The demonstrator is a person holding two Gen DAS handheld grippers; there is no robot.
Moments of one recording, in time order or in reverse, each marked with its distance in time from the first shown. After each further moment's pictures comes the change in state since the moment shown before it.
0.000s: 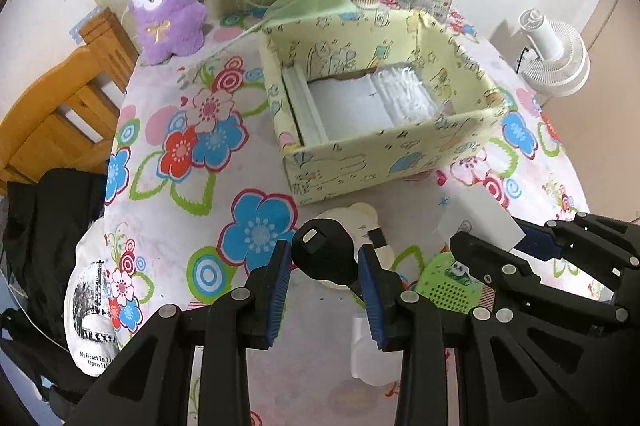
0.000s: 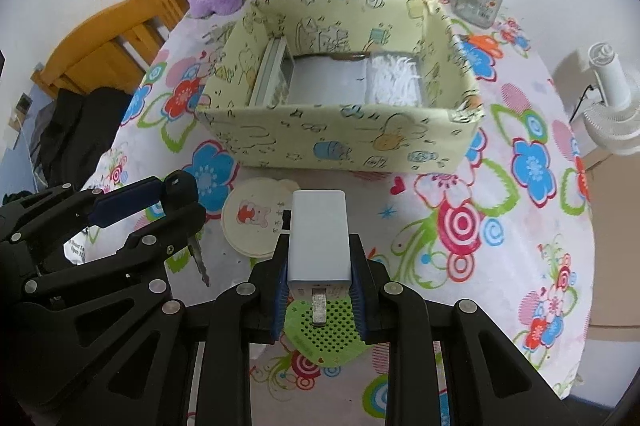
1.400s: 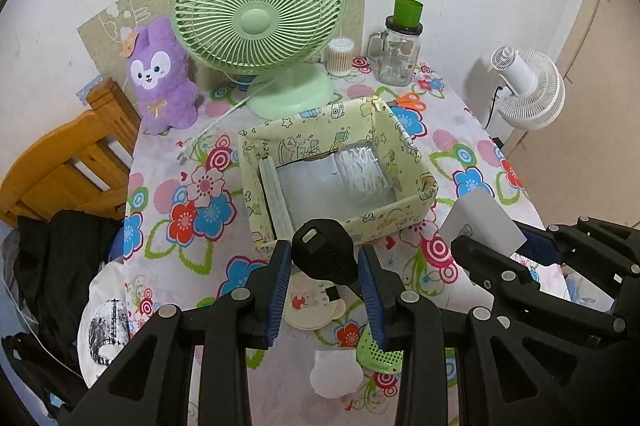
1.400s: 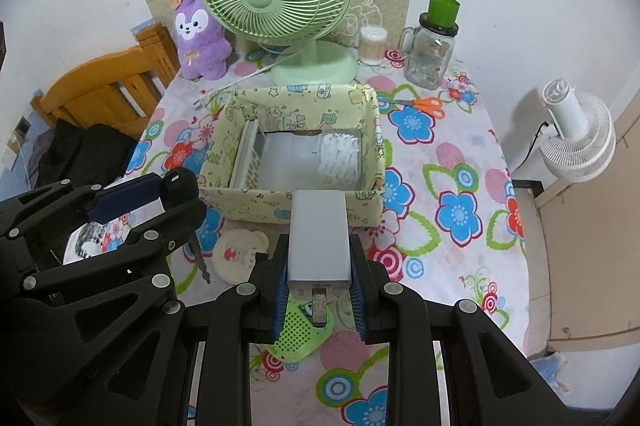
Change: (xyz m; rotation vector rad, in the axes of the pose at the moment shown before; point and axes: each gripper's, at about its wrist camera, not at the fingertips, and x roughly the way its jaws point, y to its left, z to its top) left arm -0.068 -0.040 0.042 0.035 -0.130 -0.001; right arm -0.087 -0.026 0.024 0.001 -0.130 -0.069
